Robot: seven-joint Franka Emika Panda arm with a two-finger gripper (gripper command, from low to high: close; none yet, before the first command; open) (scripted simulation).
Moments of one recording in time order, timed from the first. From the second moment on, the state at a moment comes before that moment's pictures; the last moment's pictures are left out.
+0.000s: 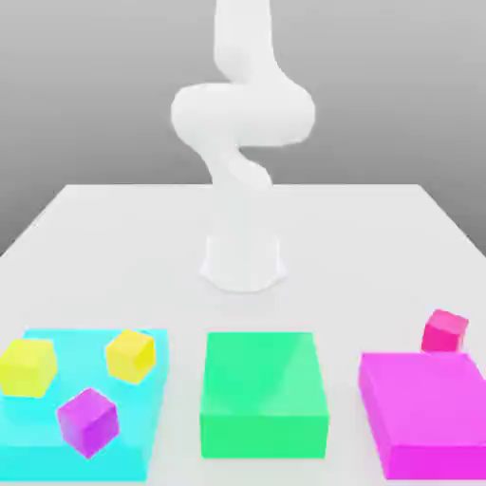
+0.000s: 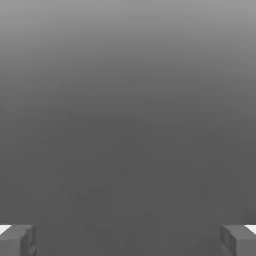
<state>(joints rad) 0.05 -0.71 0.04 -2.34 0.02 2.35 0.79</state>
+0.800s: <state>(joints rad) 0.53 0.18 0.39 -2.68 -0.23 2.84 1.00</state>
